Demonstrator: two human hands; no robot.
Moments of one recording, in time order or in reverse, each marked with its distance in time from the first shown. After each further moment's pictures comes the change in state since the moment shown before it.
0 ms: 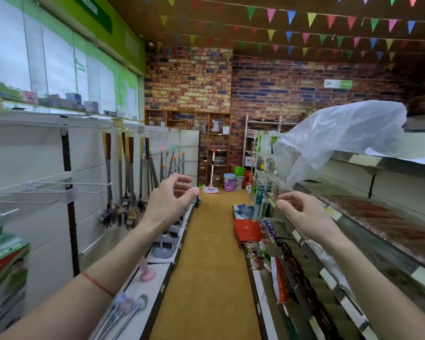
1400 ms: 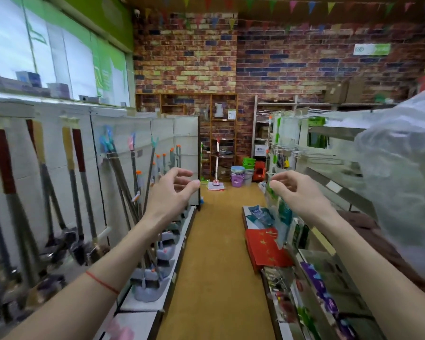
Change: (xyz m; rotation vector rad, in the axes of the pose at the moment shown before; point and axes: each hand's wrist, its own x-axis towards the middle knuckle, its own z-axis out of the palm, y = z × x) left_hand 0.544 -0.378 0.293 0.007 0.025 -0.049; right_hand 0.618 0.296 0.288 0.076 -0.010 -0.031
